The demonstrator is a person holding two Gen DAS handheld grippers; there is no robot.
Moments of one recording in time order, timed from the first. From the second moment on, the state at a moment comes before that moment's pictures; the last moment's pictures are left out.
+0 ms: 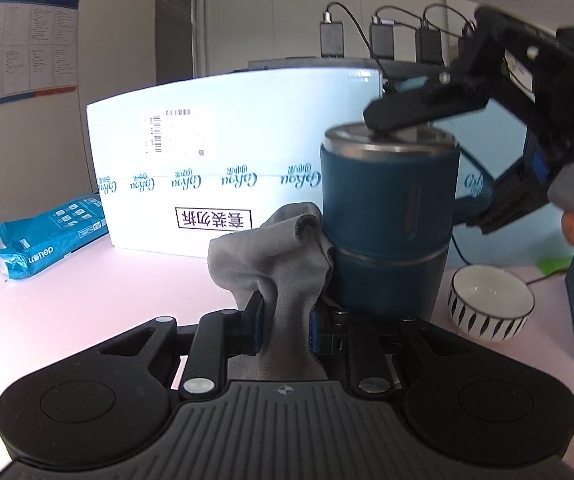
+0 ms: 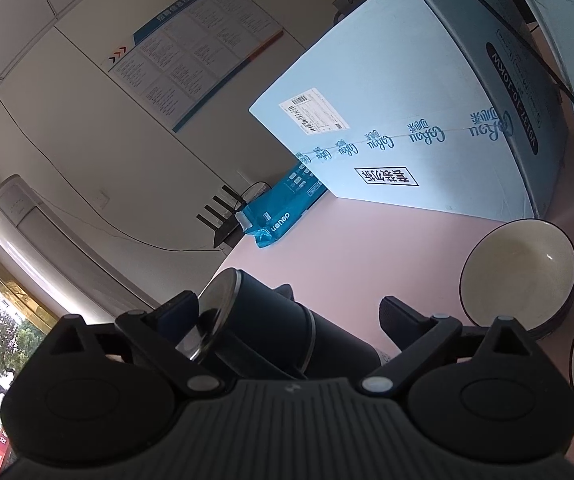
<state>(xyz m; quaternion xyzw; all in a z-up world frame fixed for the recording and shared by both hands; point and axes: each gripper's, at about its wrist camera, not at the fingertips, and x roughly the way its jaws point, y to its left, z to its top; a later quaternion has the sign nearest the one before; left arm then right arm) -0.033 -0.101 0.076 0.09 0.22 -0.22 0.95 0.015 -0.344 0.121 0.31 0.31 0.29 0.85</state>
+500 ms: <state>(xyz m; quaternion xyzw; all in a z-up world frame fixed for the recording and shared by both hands) -0.029 -0.132 0.007 0.24 0.27 -0.22 0.90 0.015 -0.343 0.121 0.31 0.32 0.29 0.85</state>
